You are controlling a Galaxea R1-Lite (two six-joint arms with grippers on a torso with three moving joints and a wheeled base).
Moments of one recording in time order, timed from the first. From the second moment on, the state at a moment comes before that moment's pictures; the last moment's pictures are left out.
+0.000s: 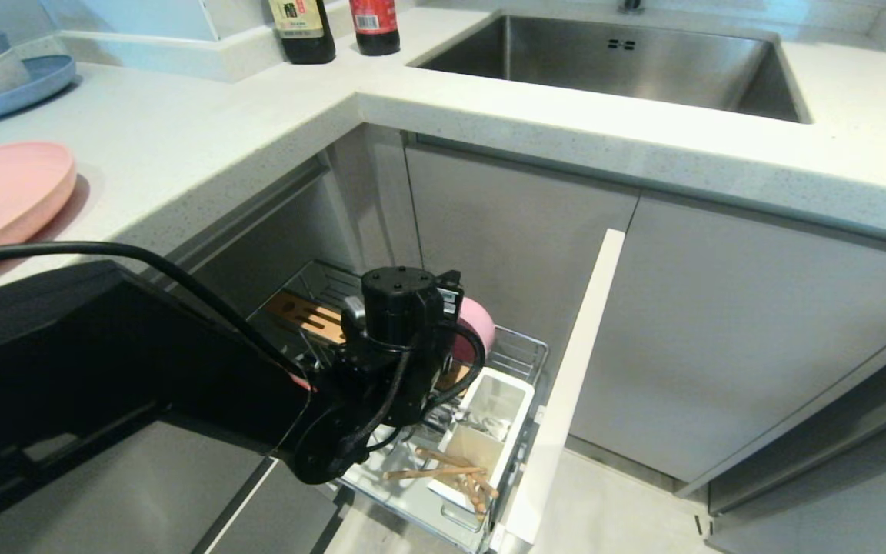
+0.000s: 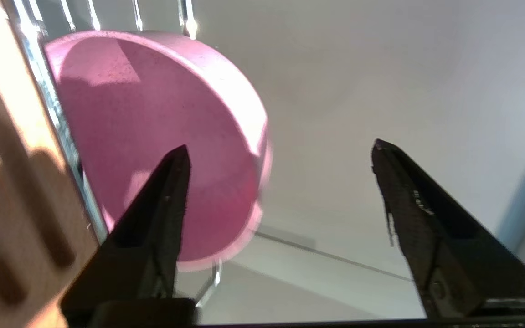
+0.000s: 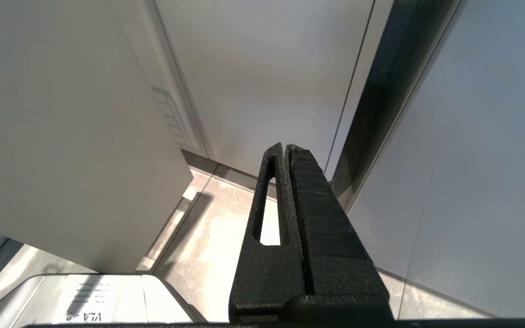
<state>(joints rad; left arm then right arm) -0.75 2.03 -1.00 -0.89 0.51 -1.42 0.01 0.00 0.00 0.00 0.00 0.02</state>
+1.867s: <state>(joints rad) -0.65 1.45 -1.89 0.51 0.62 -0.12 0.01 0.00 0.00 0.00 0.00 0.02</state>
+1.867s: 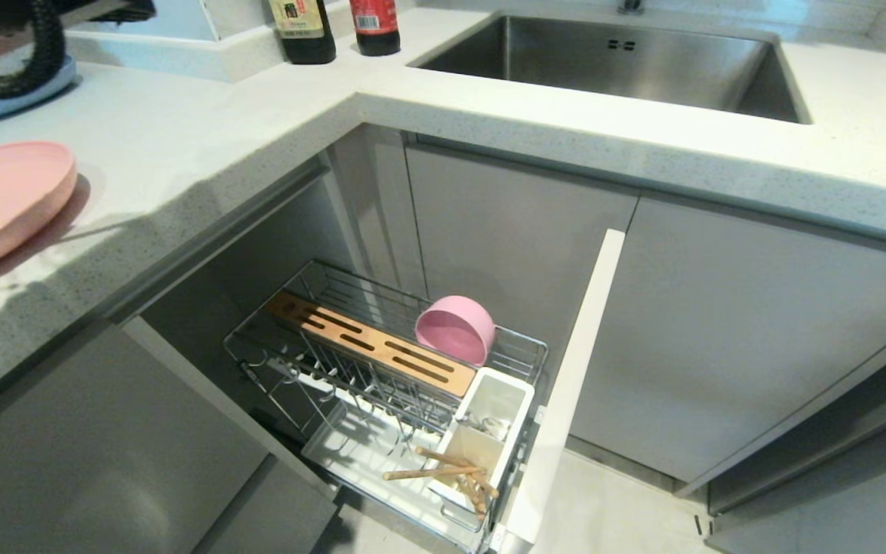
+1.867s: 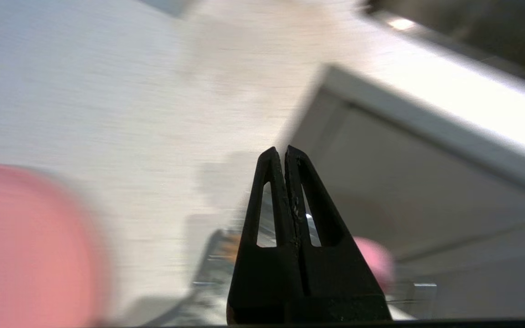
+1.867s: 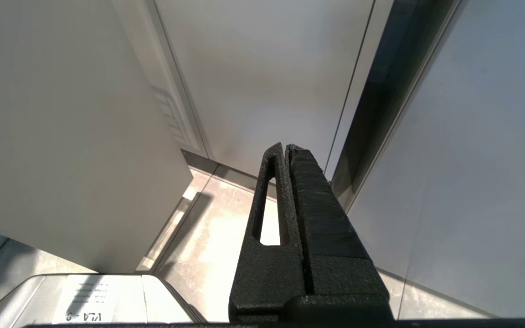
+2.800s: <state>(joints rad) -0.31 1.31 -1.92 0.90 0.68 -0.09 0.01 0.00 0.00 0.00 0.00 0.02</state>
